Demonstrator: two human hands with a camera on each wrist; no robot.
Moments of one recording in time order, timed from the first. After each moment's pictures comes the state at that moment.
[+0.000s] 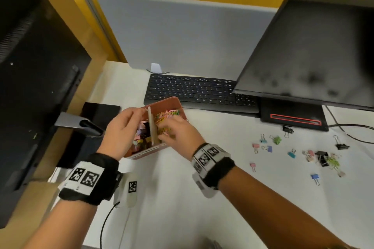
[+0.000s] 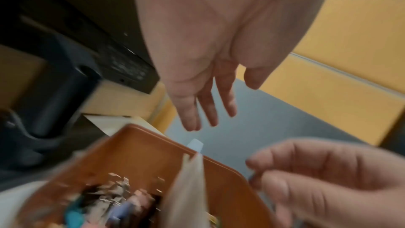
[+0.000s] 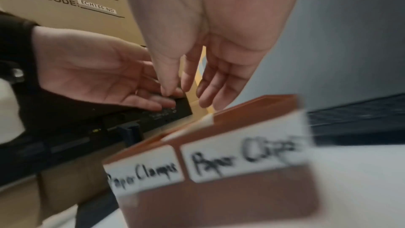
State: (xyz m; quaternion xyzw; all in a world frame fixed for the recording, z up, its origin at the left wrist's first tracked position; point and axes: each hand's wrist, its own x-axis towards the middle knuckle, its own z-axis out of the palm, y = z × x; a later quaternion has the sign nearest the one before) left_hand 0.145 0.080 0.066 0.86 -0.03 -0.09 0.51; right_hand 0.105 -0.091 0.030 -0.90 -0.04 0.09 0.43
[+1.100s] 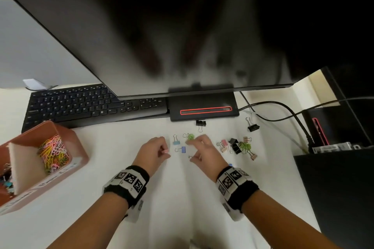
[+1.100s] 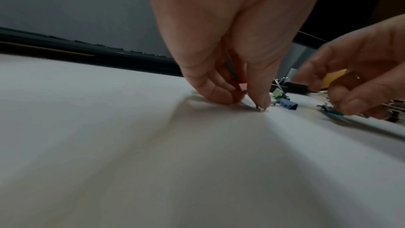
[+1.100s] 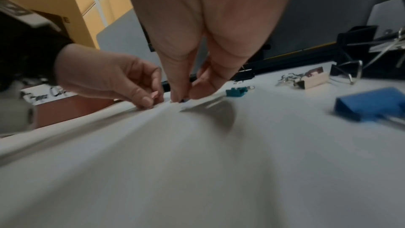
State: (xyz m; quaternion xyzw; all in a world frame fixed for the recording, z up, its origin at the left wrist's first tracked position) left_hand 0.077 -0.216 -0.076 0.87 -0.27 -0.27 0.31; right_hand -0.038 -0.387 -0.061 -0.88 0.16 0.11 0.43
